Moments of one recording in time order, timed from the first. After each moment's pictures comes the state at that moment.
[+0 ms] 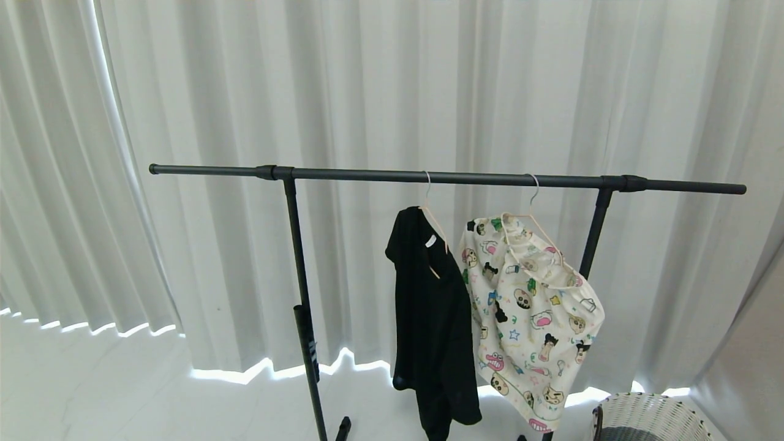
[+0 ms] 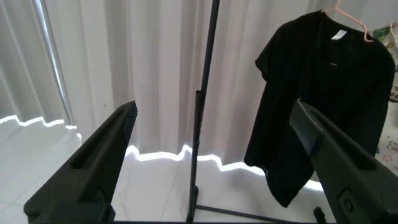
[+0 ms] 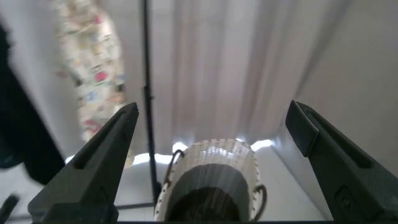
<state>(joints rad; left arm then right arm) 0.00 0.00 0.00 0.01 0.00 -0.02 -0.04 0.07 0.00 -0.05 -0.18 -0.01</state>
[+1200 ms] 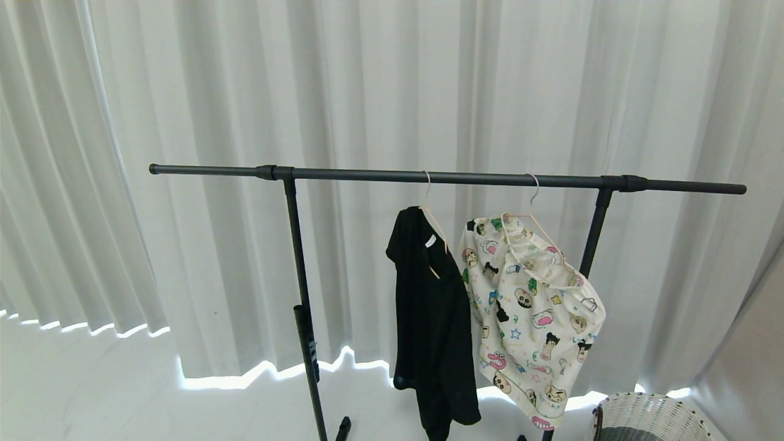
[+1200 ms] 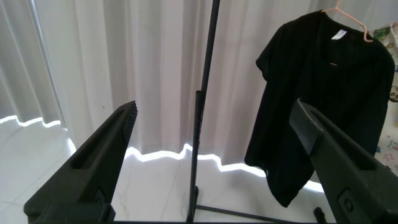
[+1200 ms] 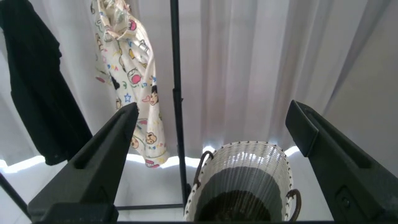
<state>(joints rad) 0.00 0.00 0.00 0.01 0.00 -0.02 0.00 0.00 0.00 0.00 -0.06 0.04</state>
